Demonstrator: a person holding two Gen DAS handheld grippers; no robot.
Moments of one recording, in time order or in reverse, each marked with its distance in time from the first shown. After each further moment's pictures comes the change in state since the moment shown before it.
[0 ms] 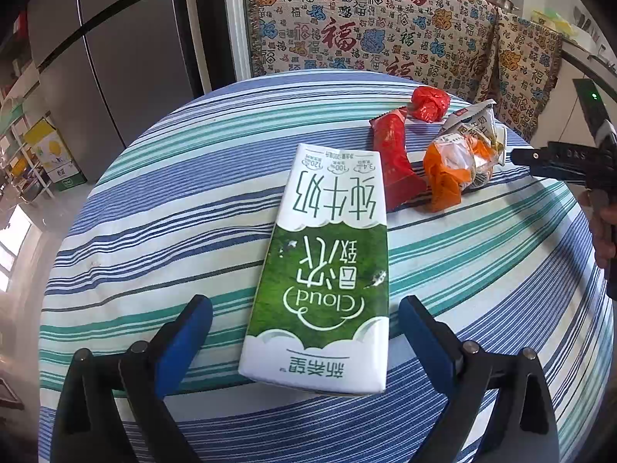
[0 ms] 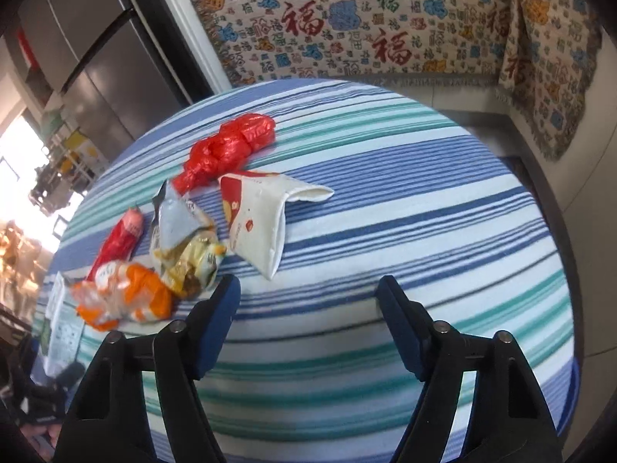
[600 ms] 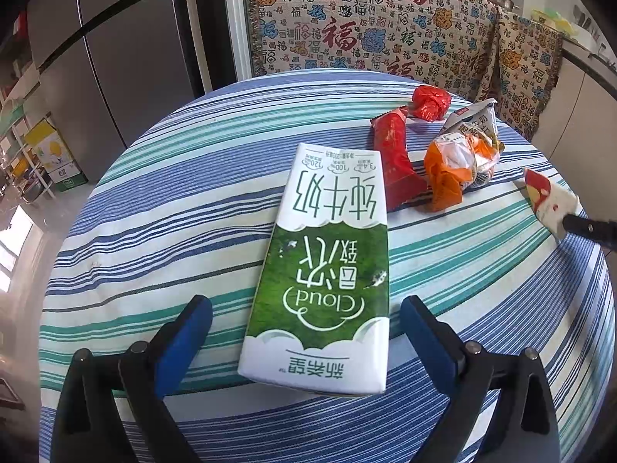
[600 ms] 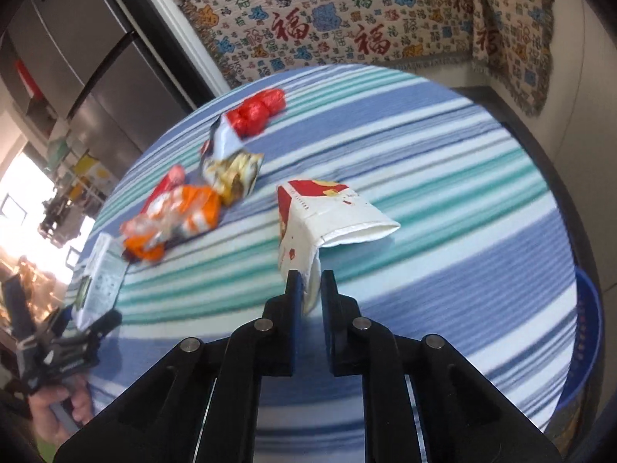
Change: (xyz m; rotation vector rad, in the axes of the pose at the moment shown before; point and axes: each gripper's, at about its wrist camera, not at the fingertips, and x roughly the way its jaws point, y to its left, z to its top) left arm 0.000 0.000 -0.001 -0.003 0.000 0.012; right arm -0.060 0.028 -0.093 0.119 -0.038 0.041
